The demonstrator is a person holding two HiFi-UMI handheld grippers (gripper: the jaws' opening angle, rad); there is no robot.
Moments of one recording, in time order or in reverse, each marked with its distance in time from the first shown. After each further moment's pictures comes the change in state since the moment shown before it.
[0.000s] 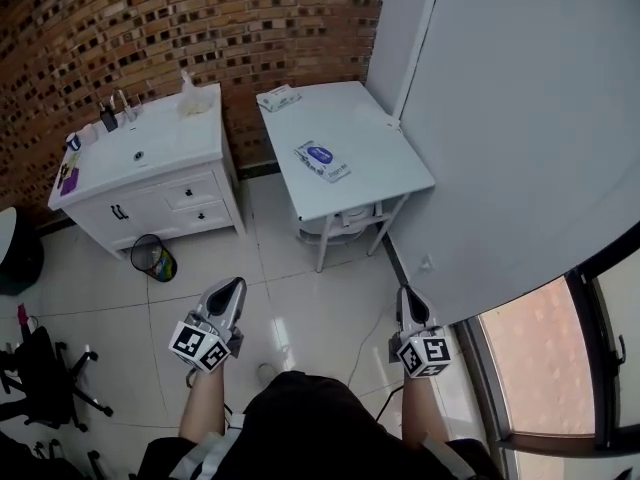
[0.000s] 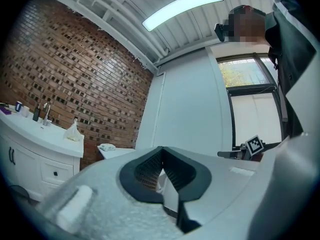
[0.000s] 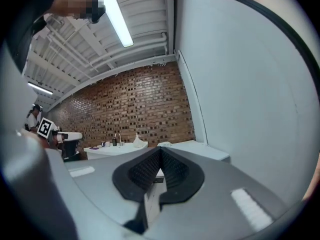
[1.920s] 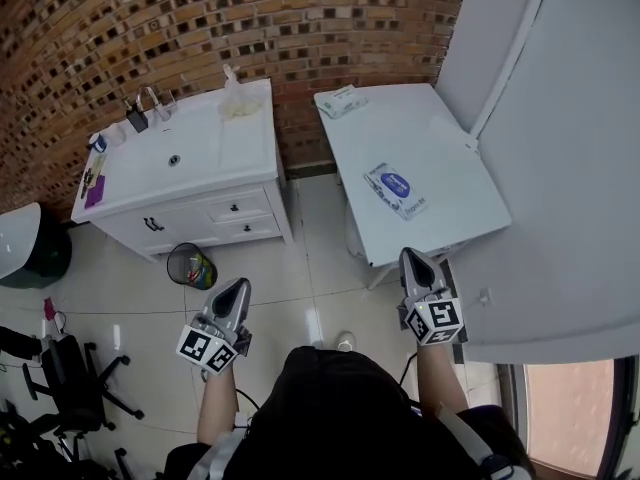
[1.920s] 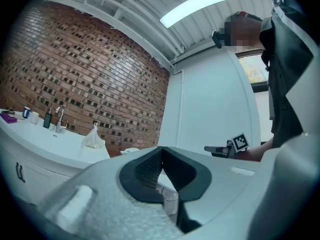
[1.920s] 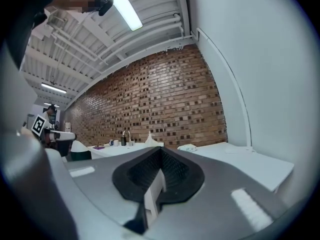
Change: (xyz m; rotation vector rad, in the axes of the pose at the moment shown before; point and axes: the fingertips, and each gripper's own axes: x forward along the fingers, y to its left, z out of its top) left arm 0.036 0.236 0.017 0.012 0.012 0.135; right arm 0.322 0.098 -0.009 -0.049 0.024 0.219
